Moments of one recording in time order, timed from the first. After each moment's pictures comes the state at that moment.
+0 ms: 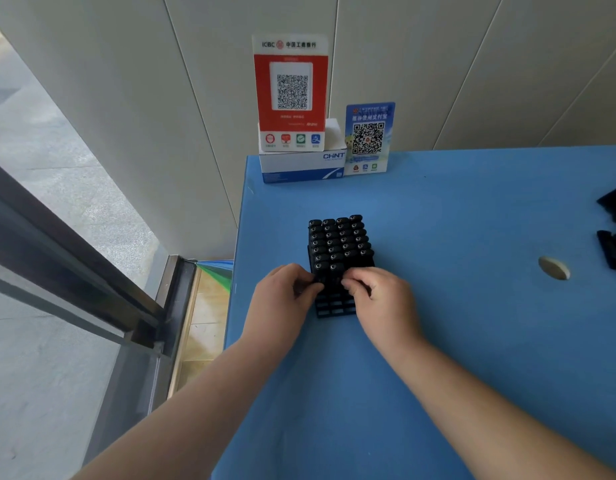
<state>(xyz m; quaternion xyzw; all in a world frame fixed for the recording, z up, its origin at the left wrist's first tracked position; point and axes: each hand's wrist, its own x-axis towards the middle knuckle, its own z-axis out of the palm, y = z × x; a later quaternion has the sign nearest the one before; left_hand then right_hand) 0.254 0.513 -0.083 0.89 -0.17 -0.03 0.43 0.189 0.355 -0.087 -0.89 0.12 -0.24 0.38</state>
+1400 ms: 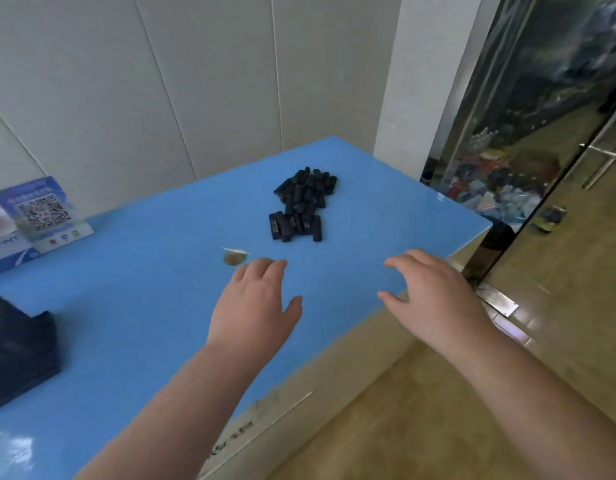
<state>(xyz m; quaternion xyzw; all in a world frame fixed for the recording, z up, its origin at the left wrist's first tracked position) -0.010 0.181 -0.001 0.85 -0.49 0.04 0.17 -0.213 0.026 0.018 -0.91 0.40 -0.13 0.06</state>
